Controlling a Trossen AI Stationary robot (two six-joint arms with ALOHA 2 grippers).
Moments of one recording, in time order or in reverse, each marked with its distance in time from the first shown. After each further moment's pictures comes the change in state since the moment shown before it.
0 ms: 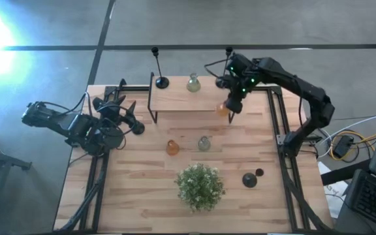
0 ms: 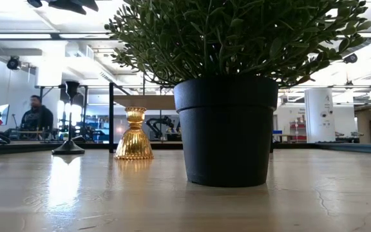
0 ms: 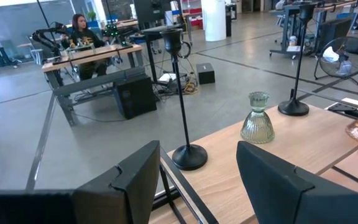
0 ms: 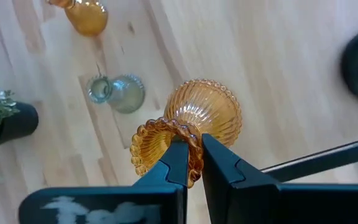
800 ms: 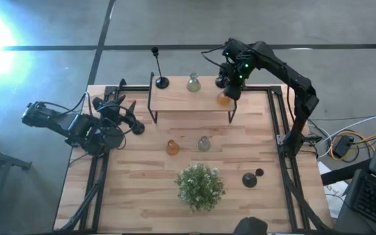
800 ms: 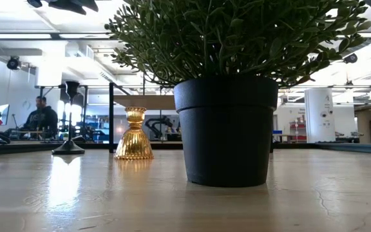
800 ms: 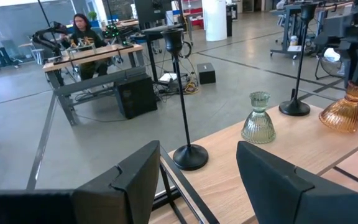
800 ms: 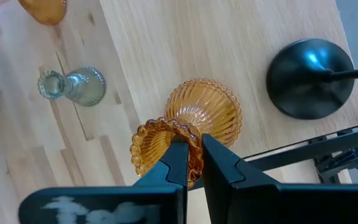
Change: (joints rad) left arm 0.004 0.000 0.000 -0.001 0.000 0.000; right arm -0.119 0.210 0.287 -0.182 0.036 -0.176
